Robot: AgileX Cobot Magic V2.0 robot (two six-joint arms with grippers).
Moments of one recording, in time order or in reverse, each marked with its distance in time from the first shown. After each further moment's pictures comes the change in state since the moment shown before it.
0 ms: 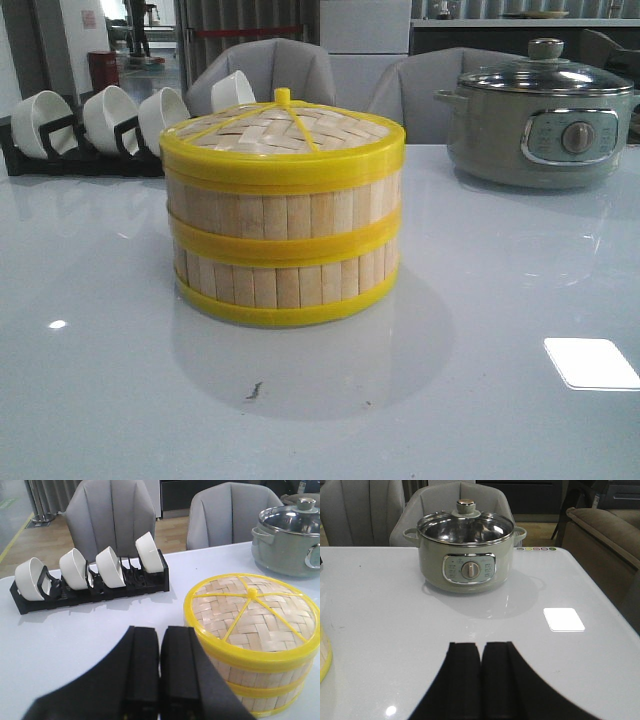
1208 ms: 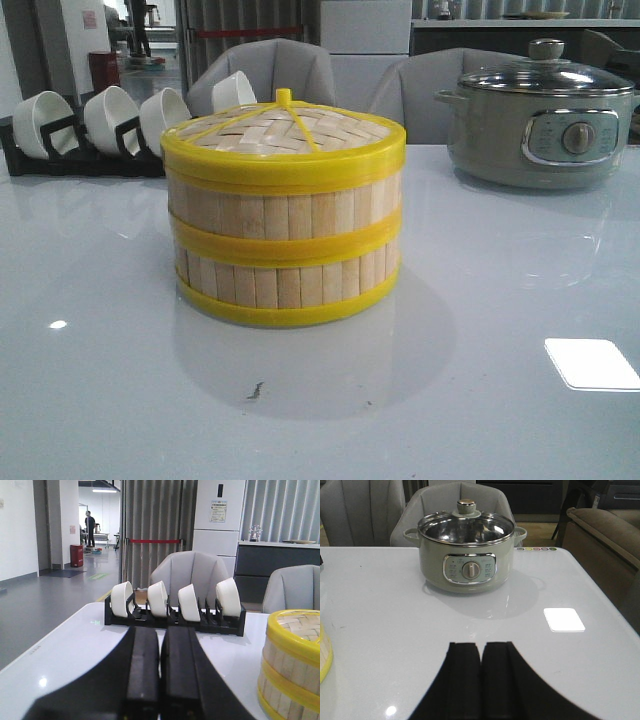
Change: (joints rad) left arm 0.302 -0.639 0.706 -0.100 -0.433 0.000; right arm 0.000 0.000 0.000 0.000 0.000 0.000
